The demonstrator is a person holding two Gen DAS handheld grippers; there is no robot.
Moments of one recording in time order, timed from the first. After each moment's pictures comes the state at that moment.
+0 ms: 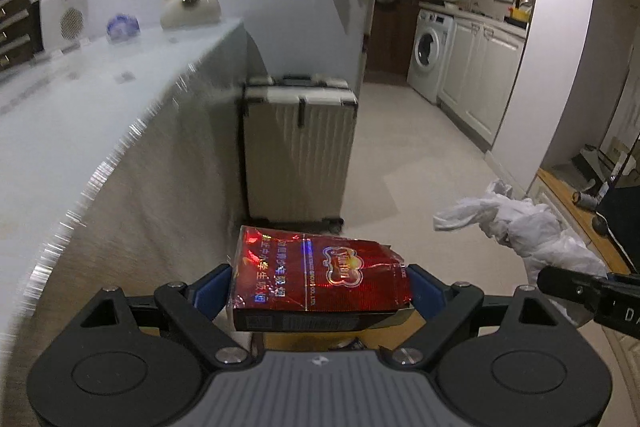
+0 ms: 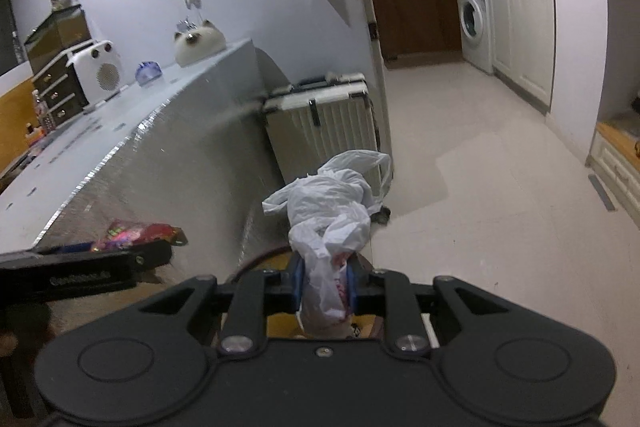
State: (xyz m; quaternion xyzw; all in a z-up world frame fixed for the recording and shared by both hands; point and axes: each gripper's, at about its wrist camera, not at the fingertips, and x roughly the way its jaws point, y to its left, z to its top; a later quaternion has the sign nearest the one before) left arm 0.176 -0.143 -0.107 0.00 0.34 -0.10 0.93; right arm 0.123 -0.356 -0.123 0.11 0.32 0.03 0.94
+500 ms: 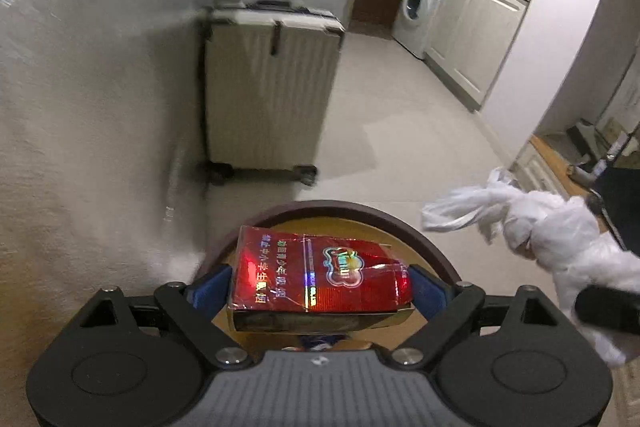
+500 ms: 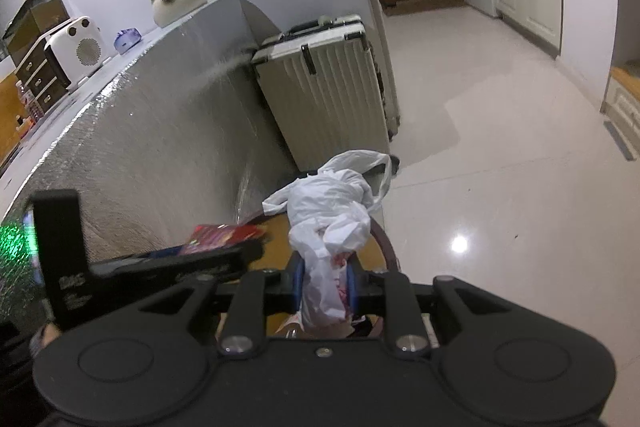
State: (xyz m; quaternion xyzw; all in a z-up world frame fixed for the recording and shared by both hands) left arm 0.273 -0.167 -0.223 -0.03 0.41 -0.14 0.90; right arm 0.176 -0.360 -0.180 0.15 0.39 0.04 0.91
